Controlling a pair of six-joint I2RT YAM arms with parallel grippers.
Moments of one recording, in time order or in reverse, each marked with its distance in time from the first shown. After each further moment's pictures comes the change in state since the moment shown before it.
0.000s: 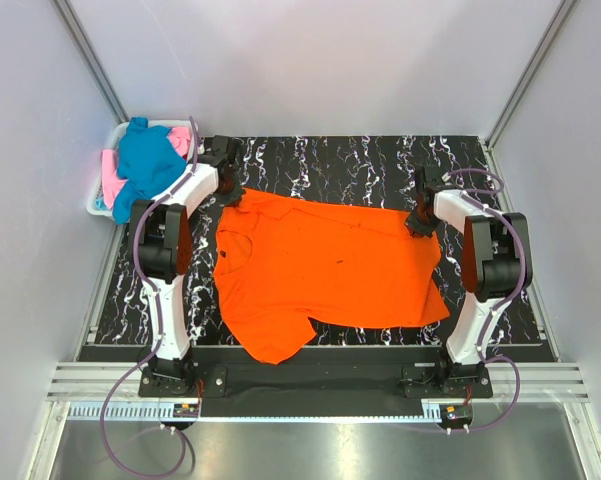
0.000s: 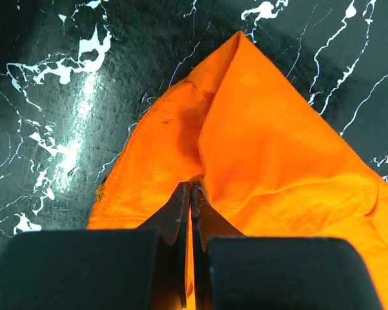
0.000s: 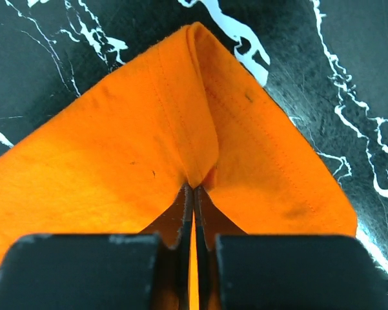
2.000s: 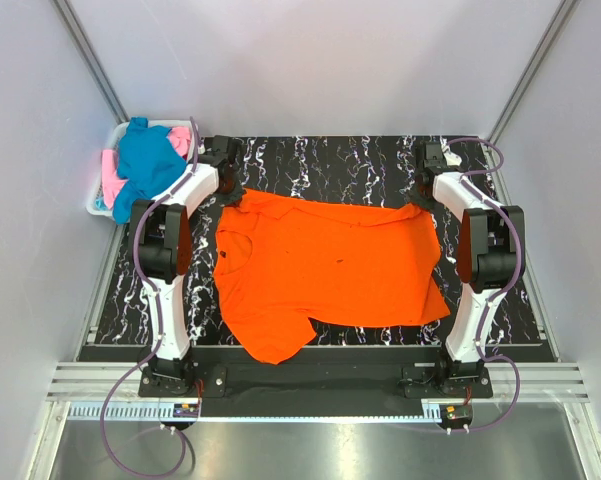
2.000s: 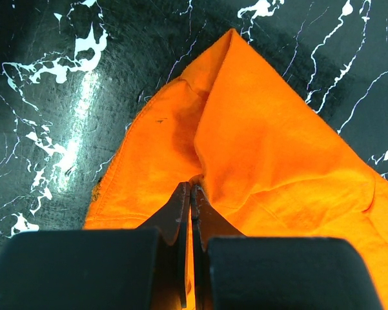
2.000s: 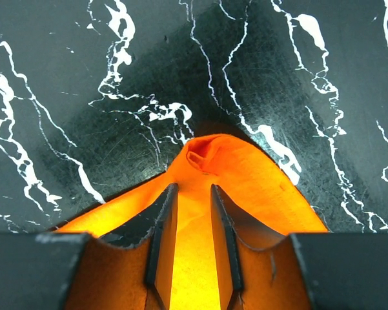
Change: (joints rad) left arm -0.002 -0.001 0.000 0.001 0.006 0.000; right arm 0.000 0.086 0.232 0.035 0.074 -0.129
